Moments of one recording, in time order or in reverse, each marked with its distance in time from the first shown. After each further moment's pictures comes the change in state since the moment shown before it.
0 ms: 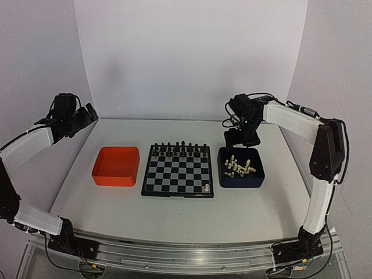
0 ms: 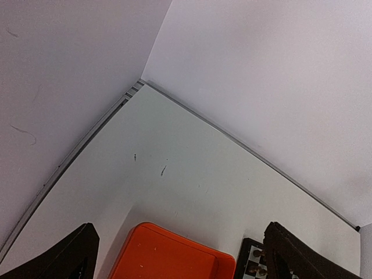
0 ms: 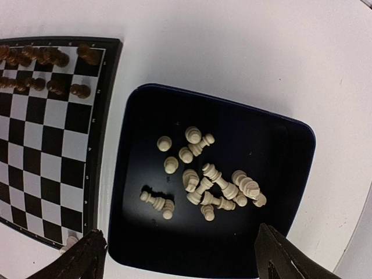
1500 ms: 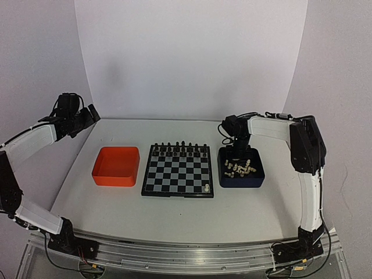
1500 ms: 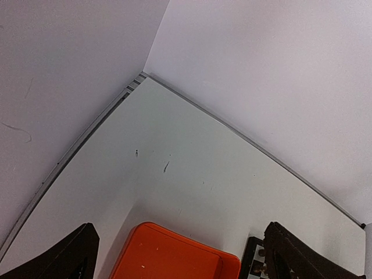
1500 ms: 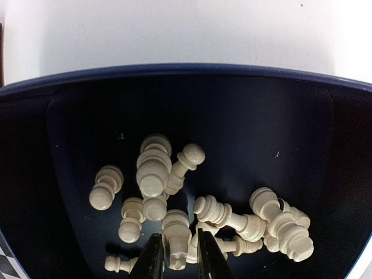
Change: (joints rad) left arm 0.000 0.057 0.028 -0.010 0.002 0.002; right arm -0.027 0.228 -0.038 0.069 0.031 0.218
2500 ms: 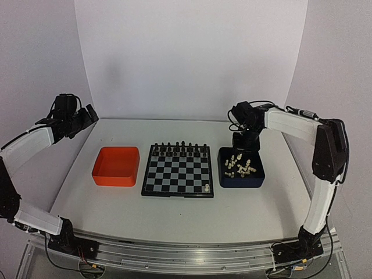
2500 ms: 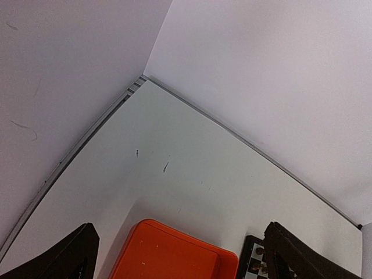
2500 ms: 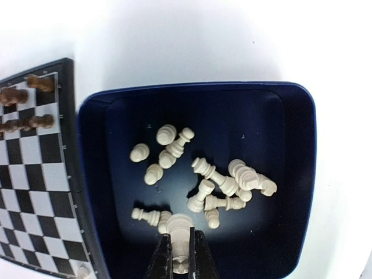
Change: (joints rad) left arm 0.000 -0.051 -0.026 -0.005 -0.002 -0.006; right arm 0.002 -0.233 -0.105 0.035 0.007 0.034
